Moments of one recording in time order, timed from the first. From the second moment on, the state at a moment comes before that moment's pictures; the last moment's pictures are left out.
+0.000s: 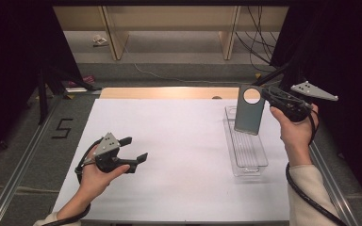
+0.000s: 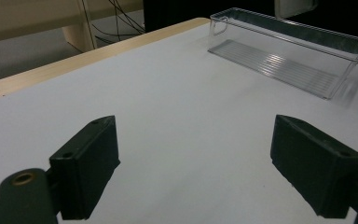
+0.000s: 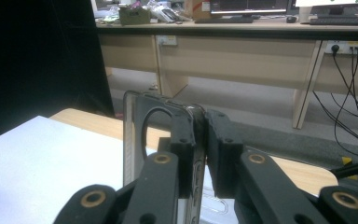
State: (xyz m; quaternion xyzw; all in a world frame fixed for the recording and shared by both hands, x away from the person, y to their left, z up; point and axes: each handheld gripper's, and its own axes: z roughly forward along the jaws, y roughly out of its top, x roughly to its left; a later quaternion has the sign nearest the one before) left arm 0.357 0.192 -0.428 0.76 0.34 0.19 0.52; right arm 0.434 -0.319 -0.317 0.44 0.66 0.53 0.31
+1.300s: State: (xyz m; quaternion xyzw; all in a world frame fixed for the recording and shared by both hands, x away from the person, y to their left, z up) left arm 0.357 0.192 -0.428 0.76 0.34 0.19 0.52; right arm 0.443 -0.319 -0.320 0.43 0.66 0.52 0.32
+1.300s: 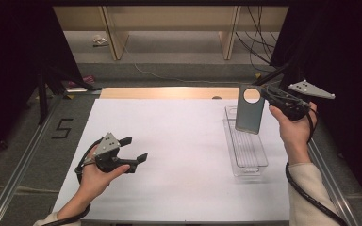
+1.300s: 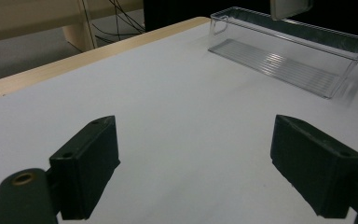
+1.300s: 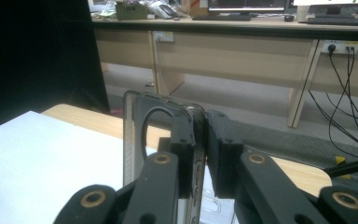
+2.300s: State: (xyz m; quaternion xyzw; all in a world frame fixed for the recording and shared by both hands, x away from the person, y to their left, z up) left arm 0.357 0.192 -0.428 0.76 0.34 0.19 0.52; right arm 0.452 -0.316 -0.322 0.43 0.66 0.52 0.32
